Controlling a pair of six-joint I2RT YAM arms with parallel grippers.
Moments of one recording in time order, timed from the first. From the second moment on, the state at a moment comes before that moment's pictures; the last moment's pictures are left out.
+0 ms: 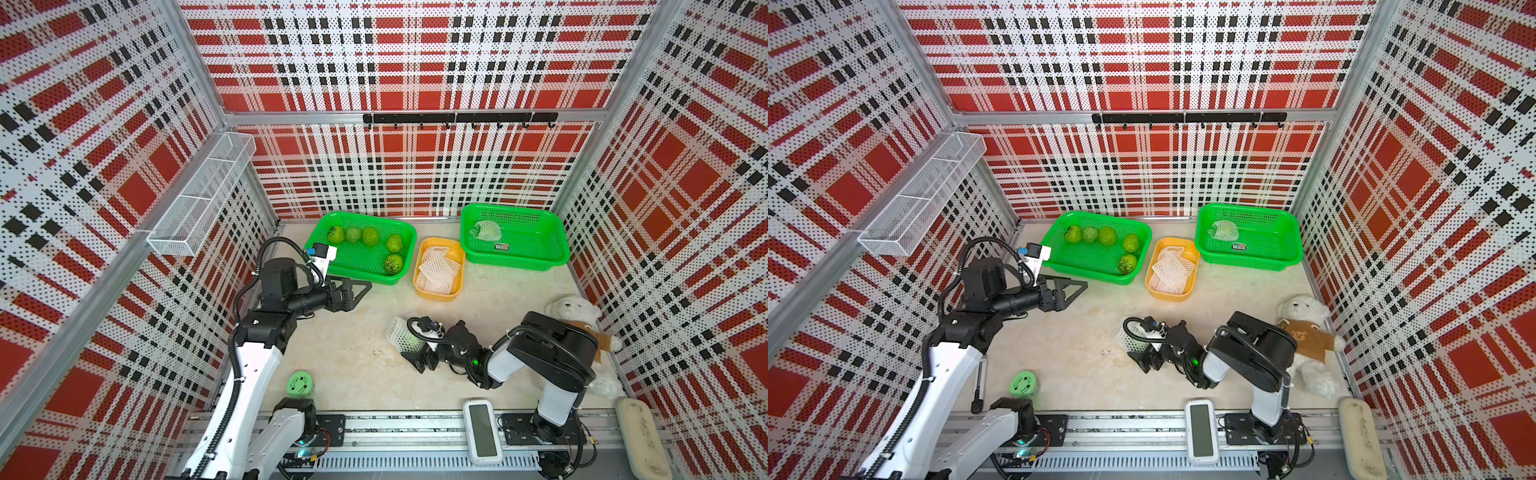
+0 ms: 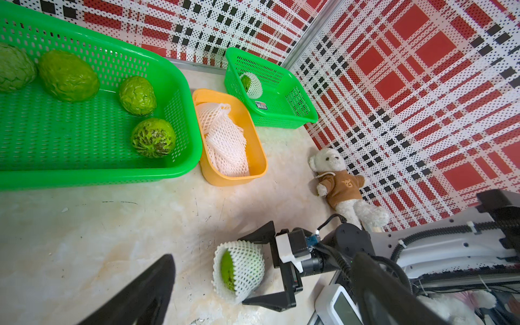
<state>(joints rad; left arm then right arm) -0.07 0.91 0.93 -0.50 0.80 -0.26 0.92 1.78 0.38 1.00 -0.15 0.05</state>
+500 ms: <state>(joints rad) -0.07 0.91 0.88 -0.47 0.79 -0.27 0.89 1.51 0.45 0.53 -0.26 -0.08</state>
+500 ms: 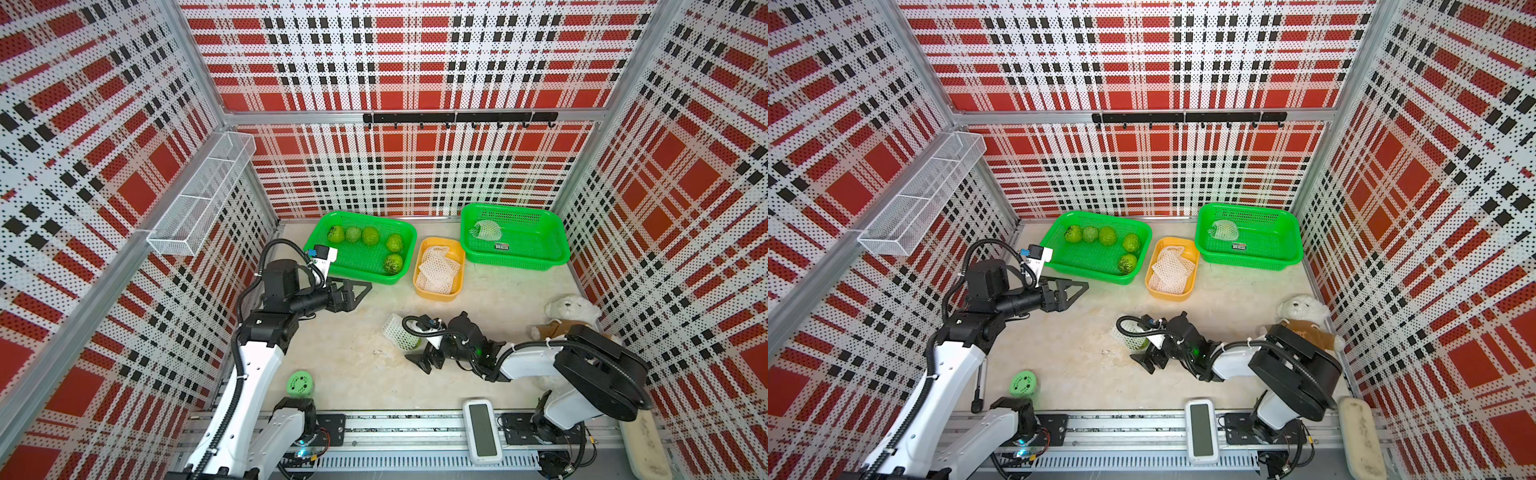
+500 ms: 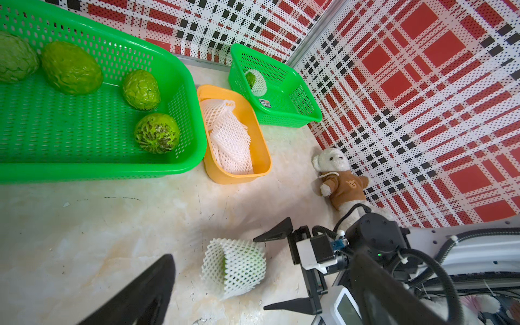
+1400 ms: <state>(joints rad) 0.09 0.70 0.80 -0.45 0.71 -0.32 0.81 1.78 1.25 -0.57 -0.48 -0.27</state>
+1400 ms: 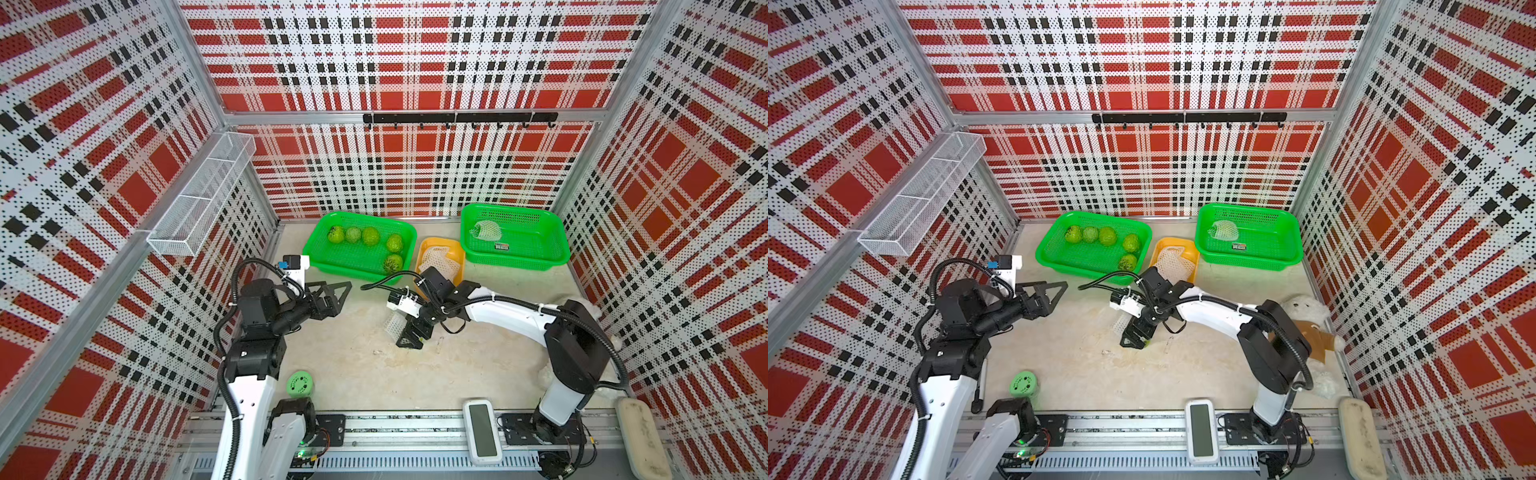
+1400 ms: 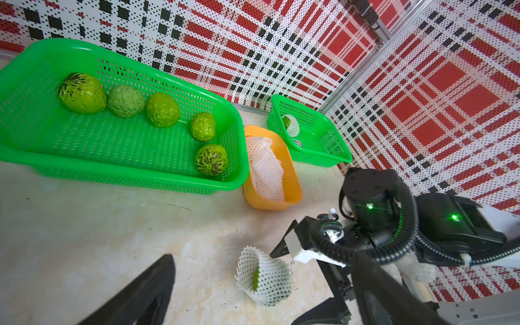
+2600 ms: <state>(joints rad) -0.38 0.96 0.62 -0.30 0.55 -0.49 0.98 1.50 0.45 0.48 -0.06 -0.18</state>
